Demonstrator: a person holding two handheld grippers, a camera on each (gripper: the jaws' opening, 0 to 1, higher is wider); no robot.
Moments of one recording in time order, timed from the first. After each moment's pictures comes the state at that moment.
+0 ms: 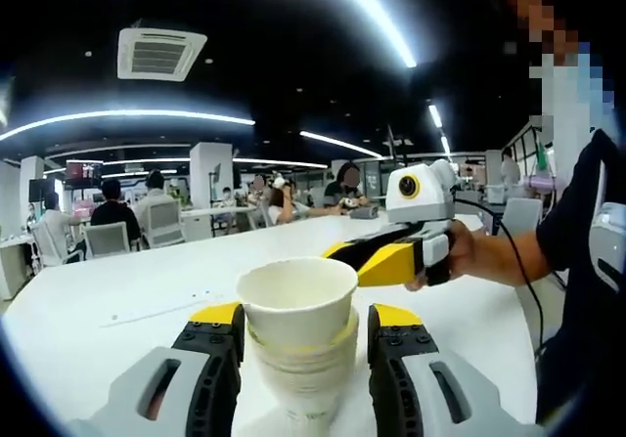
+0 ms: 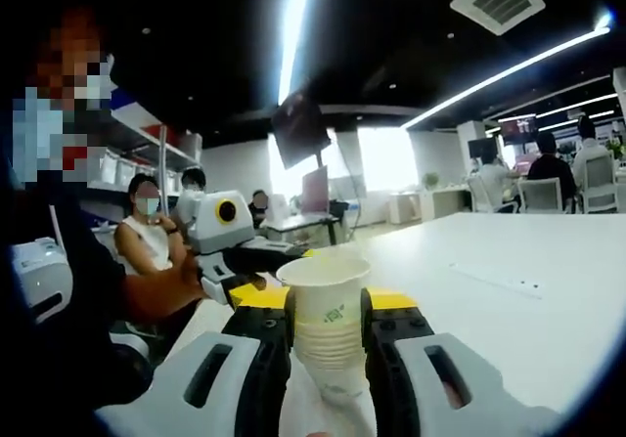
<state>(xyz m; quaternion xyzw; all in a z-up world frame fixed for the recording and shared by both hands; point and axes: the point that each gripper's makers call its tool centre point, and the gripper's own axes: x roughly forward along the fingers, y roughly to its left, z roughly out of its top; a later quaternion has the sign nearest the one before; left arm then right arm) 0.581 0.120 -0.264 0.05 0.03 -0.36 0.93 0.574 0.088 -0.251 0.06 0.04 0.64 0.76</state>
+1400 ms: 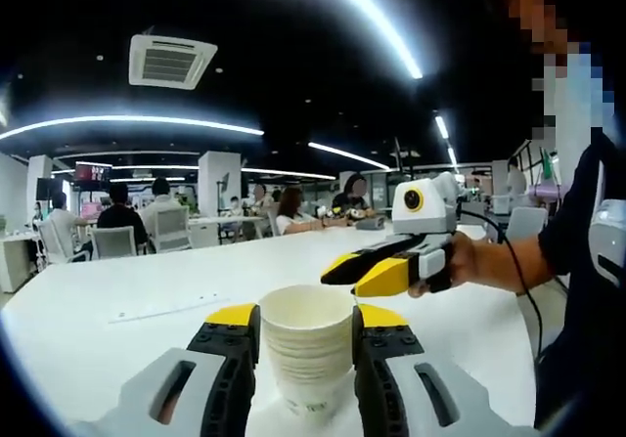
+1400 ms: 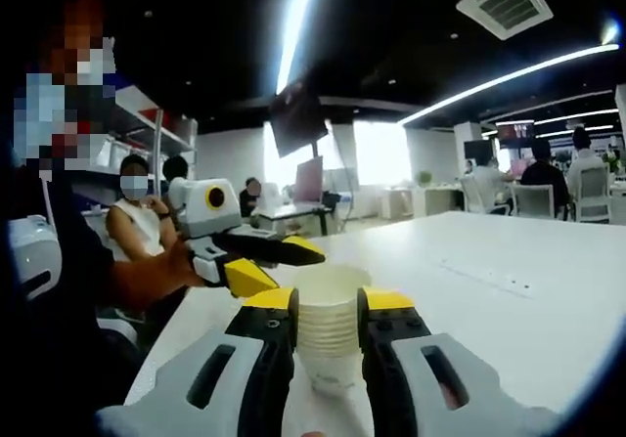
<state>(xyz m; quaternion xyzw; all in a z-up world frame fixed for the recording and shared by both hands) 0.570 0.132 -0.261 0.03 0.01 -0.35 0.94 0.572 0.088 -0.263 0.02 0.04 0.63 0.77</state>
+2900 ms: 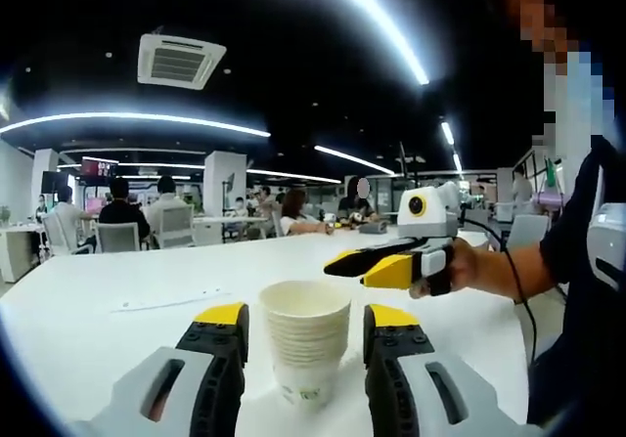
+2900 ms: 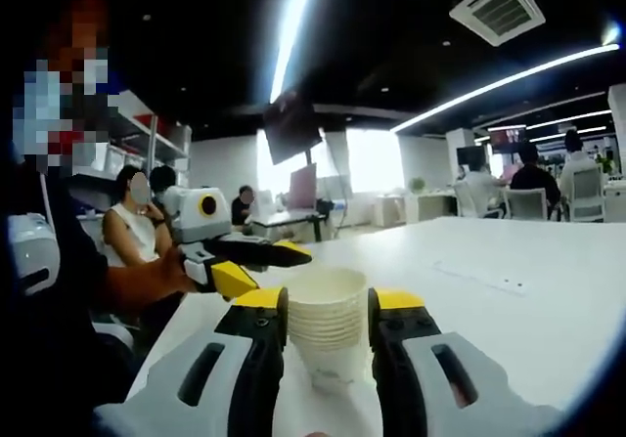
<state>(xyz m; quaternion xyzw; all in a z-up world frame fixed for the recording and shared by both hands) 0.557 0.142 -0.266 0.01 0.01 -0.34 0.94 0.571 0.075 -0.263 0.04 0.03 0.62 0.79</state>
